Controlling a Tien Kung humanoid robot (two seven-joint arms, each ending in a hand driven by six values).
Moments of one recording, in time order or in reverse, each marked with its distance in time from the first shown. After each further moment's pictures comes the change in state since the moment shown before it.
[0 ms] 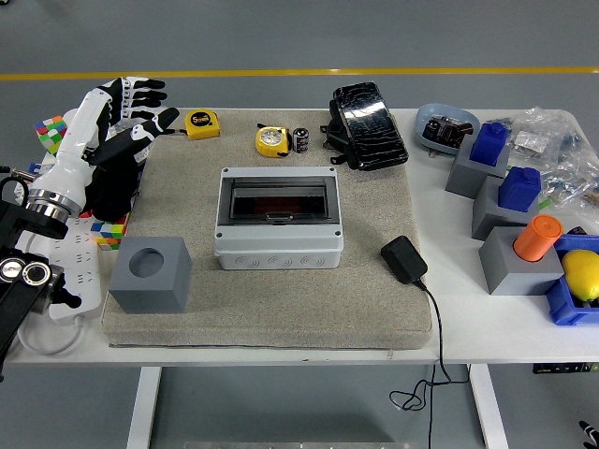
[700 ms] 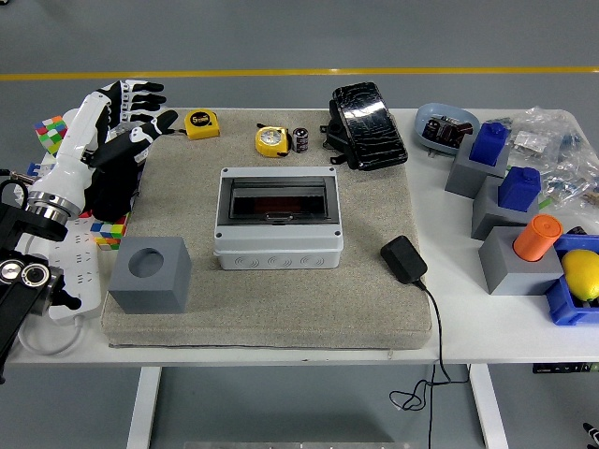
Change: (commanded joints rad) left arm 0.008 -0.012 -0.017 0.001 0.000 -0.011 0.001; right arm -0.008 -0.002 0.023 -0.002 -0.008 0.001 -0.002
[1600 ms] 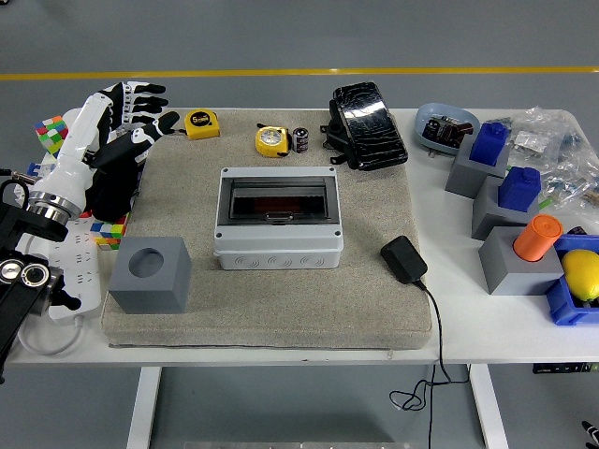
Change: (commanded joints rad) left arm 0.001 0.002 0.003 0.002 0.001 -0.010 0.007; right arm 0.000 0.001 0.005 0.001 0.001 -0.002 0.002
